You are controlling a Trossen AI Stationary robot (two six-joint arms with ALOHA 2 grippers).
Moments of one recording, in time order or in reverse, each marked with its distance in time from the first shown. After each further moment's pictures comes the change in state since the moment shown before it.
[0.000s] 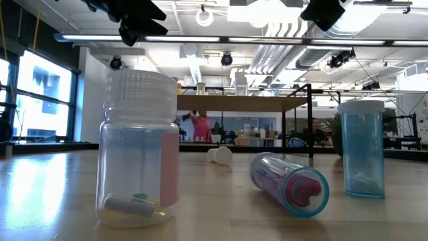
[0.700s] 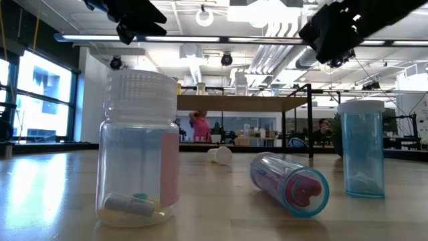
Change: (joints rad) left arm -0.040 0.000 0.000 -0.002 -0.126 0.003; right arm 0.195 0.364 0.000 0.195 0.007 0.004
